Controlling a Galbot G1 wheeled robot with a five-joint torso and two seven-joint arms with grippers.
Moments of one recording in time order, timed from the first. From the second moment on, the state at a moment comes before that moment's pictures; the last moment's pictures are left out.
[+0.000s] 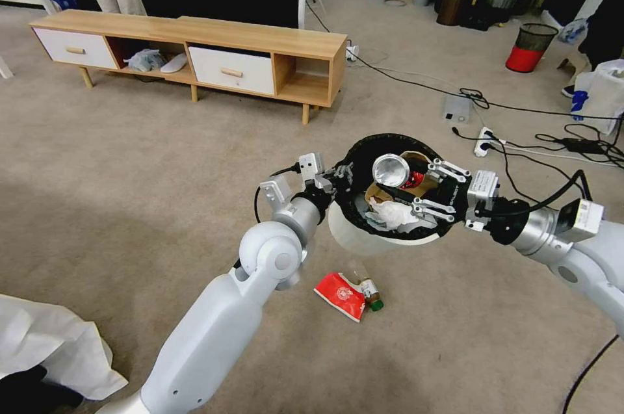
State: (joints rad) left arm 0.74 -1.31 0.06 -1.91 -1.03 0.30 -0.37; right arm -1.10 0.48 0.44 2.03 0.78 0.24 -0.59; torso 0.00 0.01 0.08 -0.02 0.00
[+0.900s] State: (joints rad) left arm 0.75 -1.31 0.05 -1.92 -1.03 0.30 -0.37; right arm -1.10 0.49 0.42 2.03 0.76 0.22 -0.54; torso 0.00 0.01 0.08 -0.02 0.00
